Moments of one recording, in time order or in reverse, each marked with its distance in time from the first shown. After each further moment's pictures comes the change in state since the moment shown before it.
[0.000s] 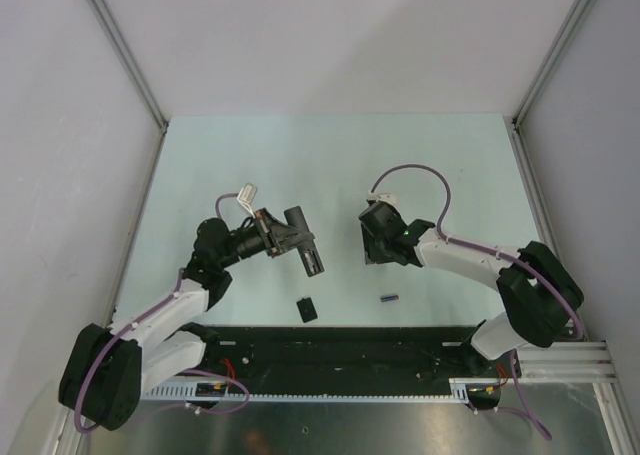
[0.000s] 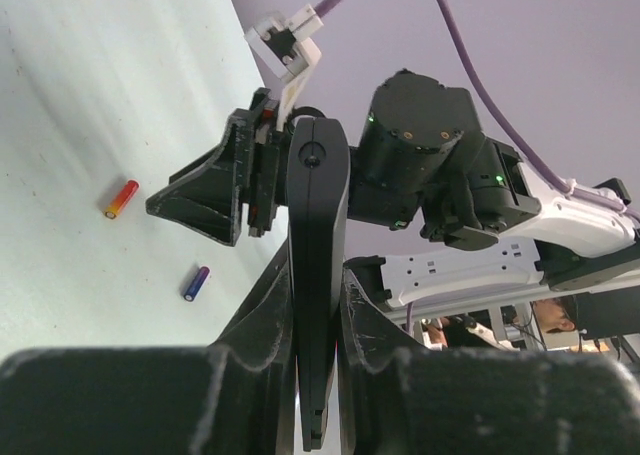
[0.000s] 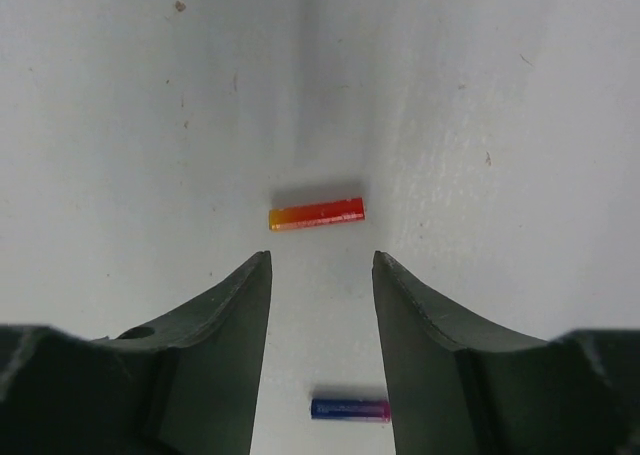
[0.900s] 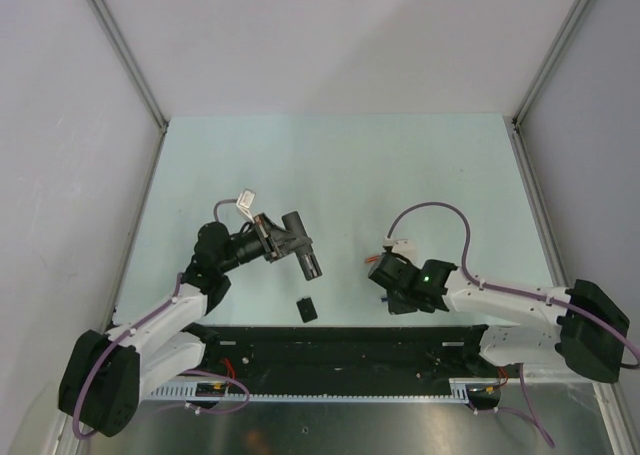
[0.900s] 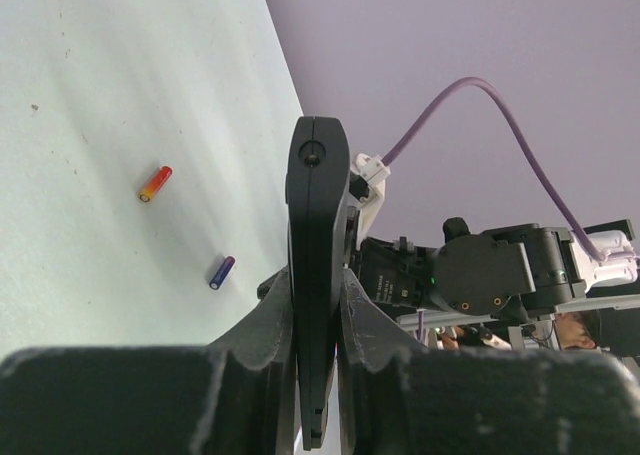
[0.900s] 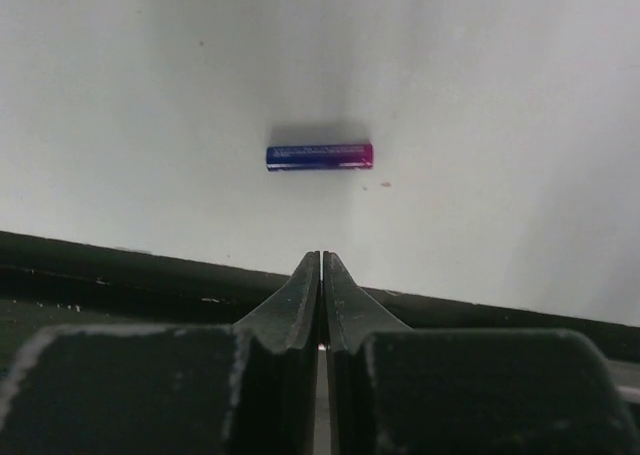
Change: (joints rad) left arm 0.001 -0.045 -0.031 -0.077 -0.044 0.043; right arm 0.287 -0.349 -0.212 -0.357 0.028 0.327
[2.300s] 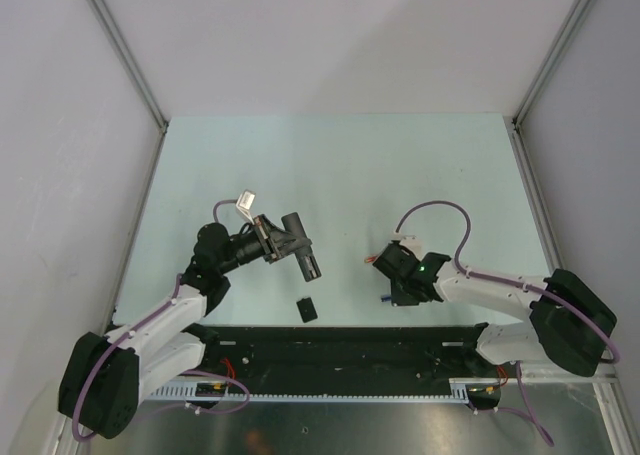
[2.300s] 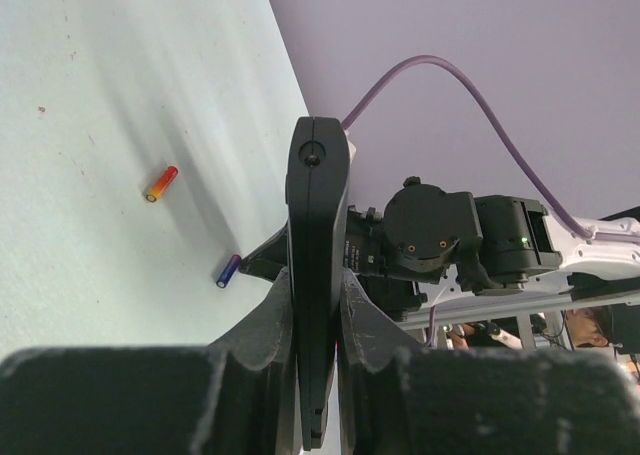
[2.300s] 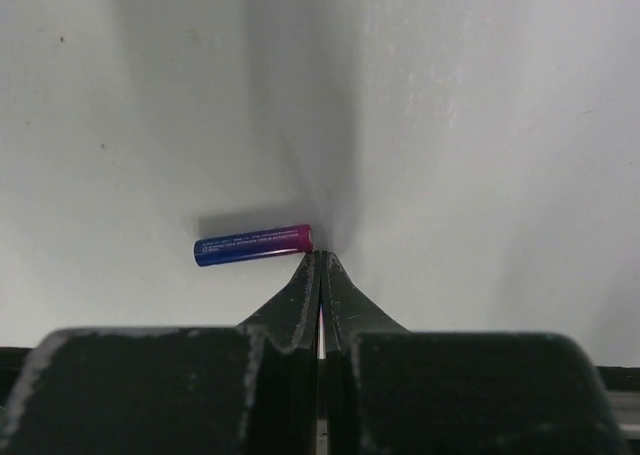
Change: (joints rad) left arm 0.000 -0.013 -0.008 -0.010 0.000 0.026; right arm -0.145 0.116 -0.052 0.129 -0.012 -0.025
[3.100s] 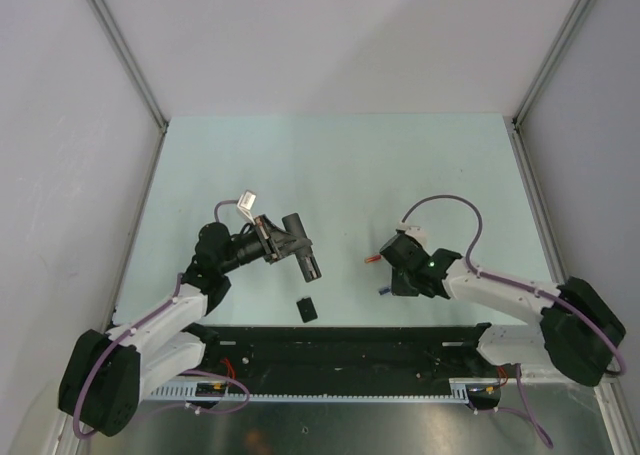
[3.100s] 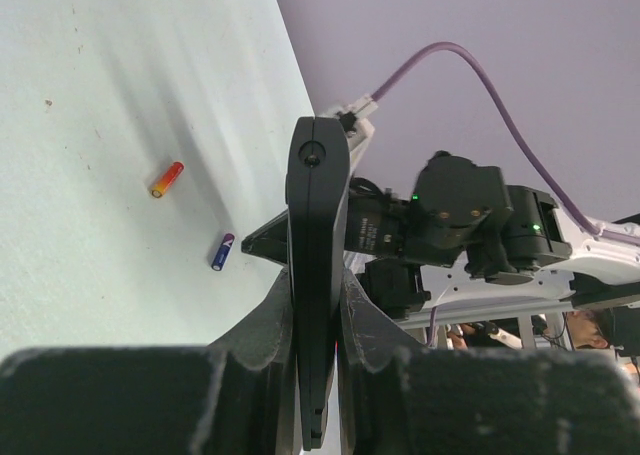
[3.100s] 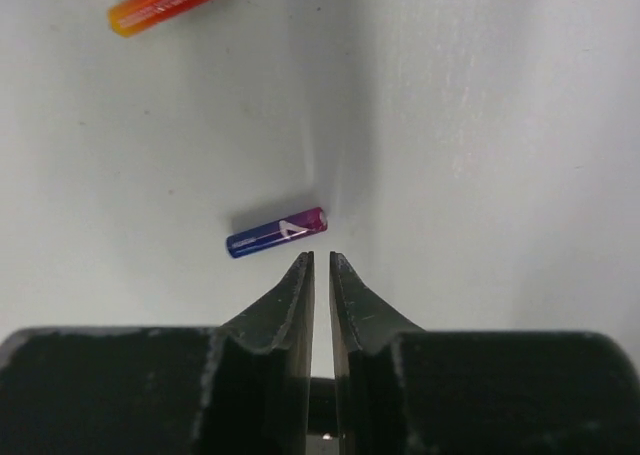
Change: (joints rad) left arm 0.000 0.015 0.000 -0.003 0.001 0.002; right arm -0.079 -0.014 -0.002 0.092 -0.025 -0.038
